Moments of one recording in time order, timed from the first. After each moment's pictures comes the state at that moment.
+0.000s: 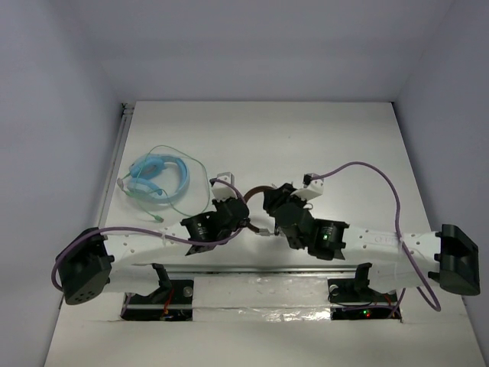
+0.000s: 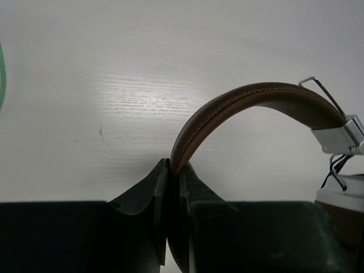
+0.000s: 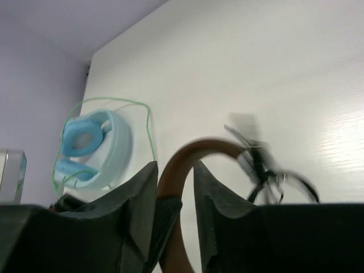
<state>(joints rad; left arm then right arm) -1.09 1.20 0.62 -0.04 -0.67 -0.92 1.23 1.20 0.75 0.08 1.02 0.98</state>
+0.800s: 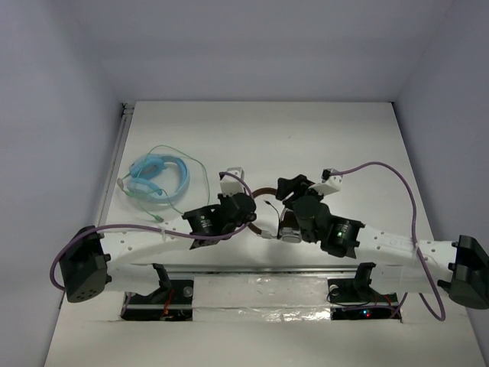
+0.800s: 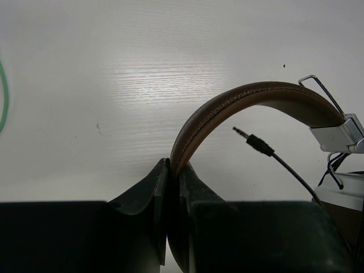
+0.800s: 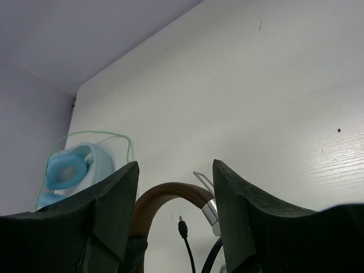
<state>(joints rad) -1.11 1.22 0.76 -0.25 -0.62 -0.86 1.11 1.07 0.66 0.11 1.03 0.92</state>
